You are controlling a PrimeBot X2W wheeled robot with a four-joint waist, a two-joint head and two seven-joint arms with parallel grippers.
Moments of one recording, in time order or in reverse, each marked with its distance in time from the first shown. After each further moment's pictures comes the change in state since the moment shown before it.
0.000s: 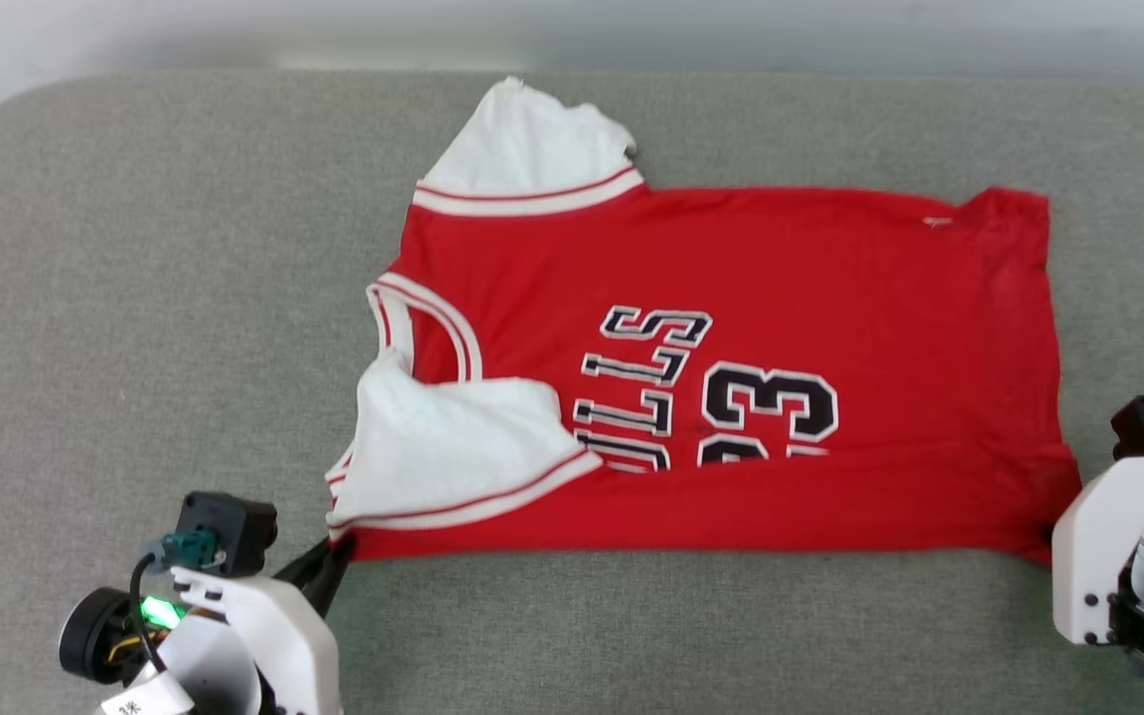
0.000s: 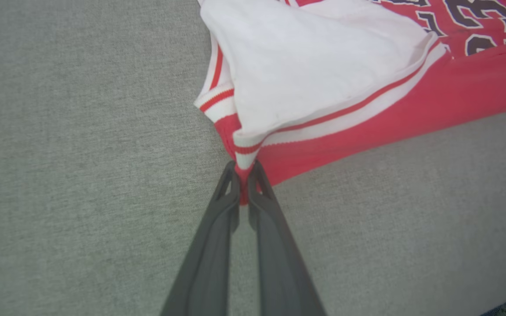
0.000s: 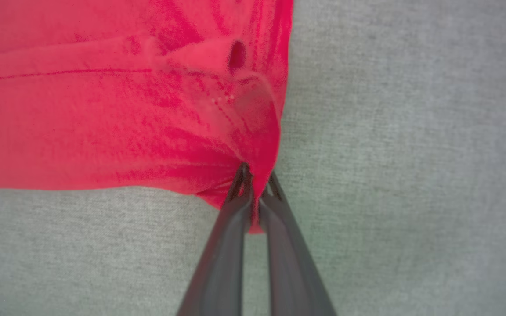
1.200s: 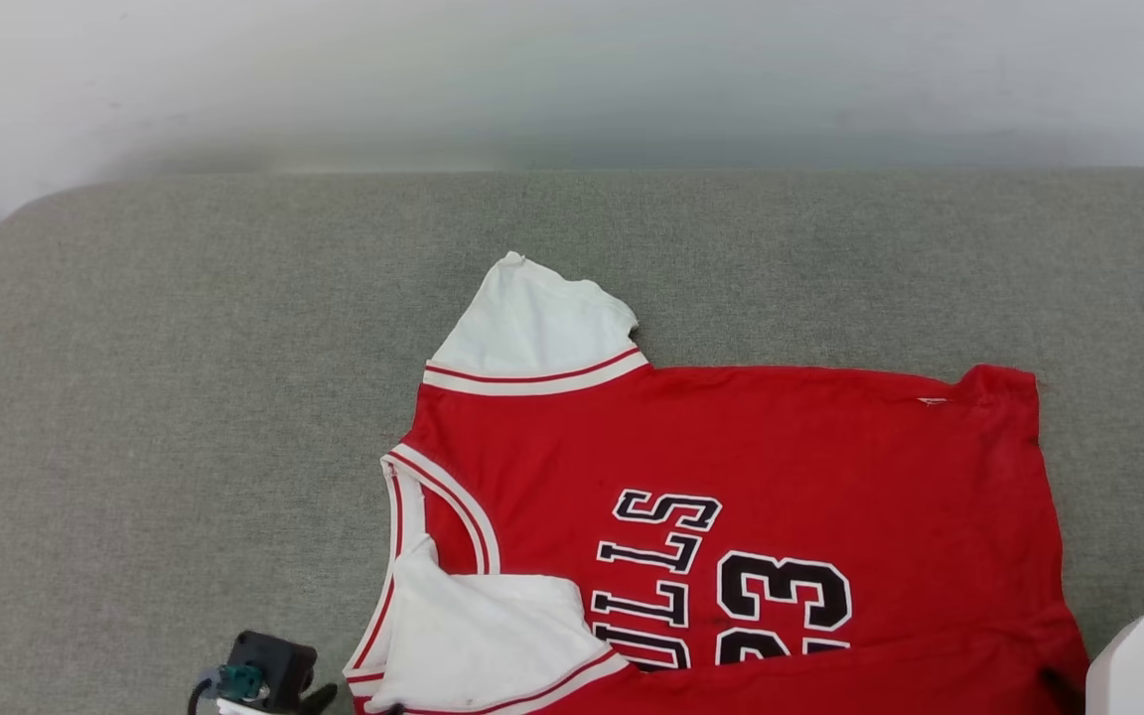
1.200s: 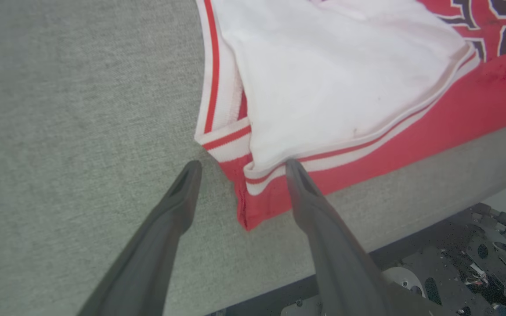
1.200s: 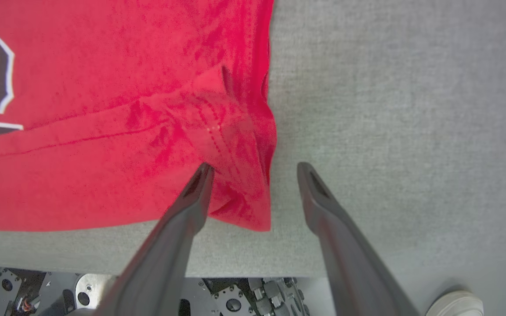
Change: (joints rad) left arm 0.165 0.009 -0.105 0.064 -0.009 -0.043 -0.012; right arm 0.275 0.002 -0.061 -0.096 0.070 0.000 -0.007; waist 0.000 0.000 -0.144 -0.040
